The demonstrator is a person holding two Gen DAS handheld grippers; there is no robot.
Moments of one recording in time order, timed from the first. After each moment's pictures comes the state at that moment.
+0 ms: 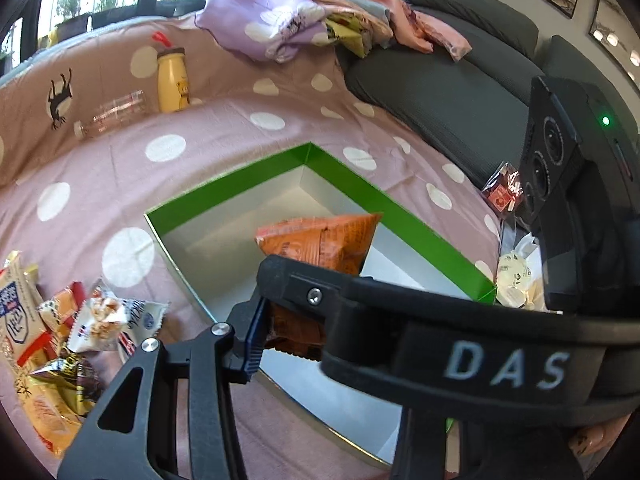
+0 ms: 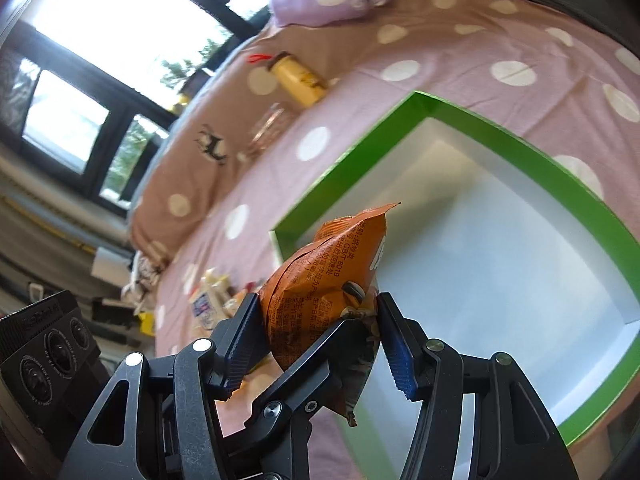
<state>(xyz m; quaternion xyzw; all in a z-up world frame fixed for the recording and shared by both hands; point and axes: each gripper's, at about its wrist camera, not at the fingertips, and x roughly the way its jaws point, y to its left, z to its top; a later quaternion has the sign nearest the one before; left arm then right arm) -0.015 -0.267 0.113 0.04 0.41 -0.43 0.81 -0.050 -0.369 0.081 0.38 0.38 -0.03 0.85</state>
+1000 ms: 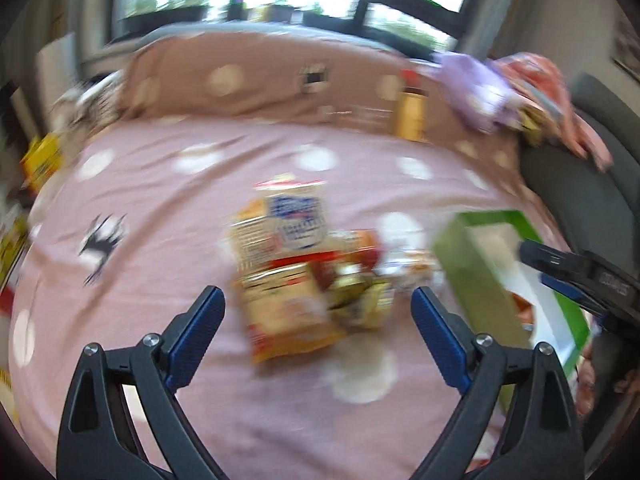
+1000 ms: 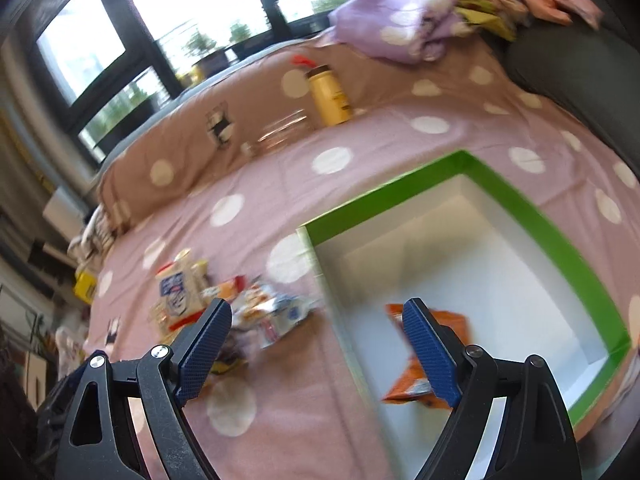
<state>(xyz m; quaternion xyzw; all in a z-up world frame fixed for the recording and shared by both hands) -0.010 -0.026 0.111 -0.07 0.41 -0.14 0.90 -0.037 -0.278 0.110 0.20 0.37 -0.05 0.90</state>
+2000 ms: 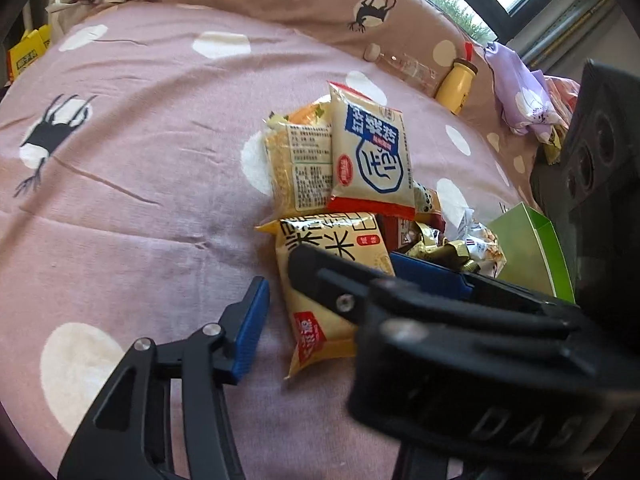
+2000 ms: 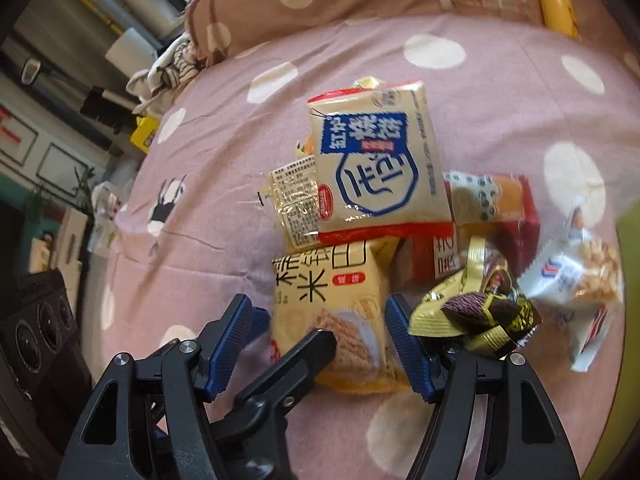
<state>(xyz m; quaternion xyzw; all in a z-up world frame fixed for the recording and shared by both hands) 0.042 -0.003 0.024 -0.17 0.49 -0.17 0.84 0.074 -0.103 0.027 0.10 0.53 0.15 0.83</state>
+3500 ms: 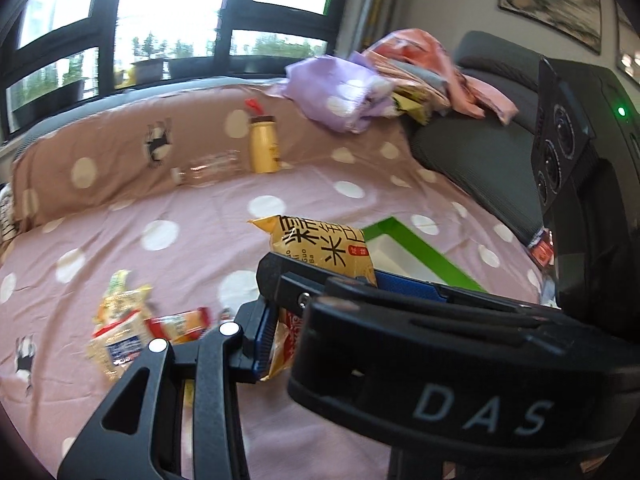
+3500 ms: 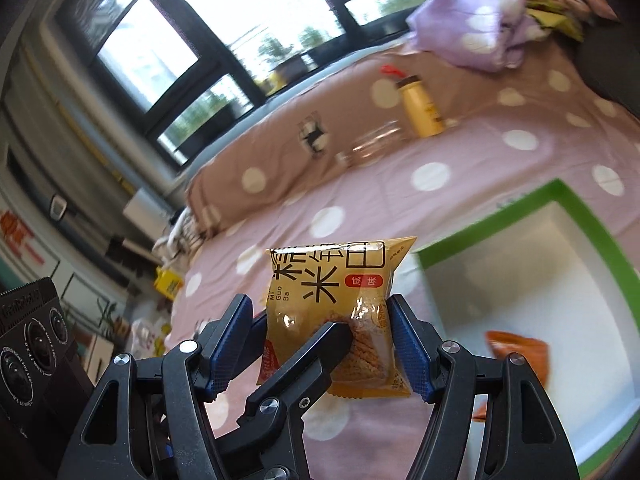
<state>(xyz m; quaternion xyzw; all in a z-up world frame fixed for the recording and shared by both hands) -0.017 -0.190 0.164 0.02 0.32 -0.33 0.89 -0.036 -0.292 0.146 0.27 0.33 0.06 0.90</state>
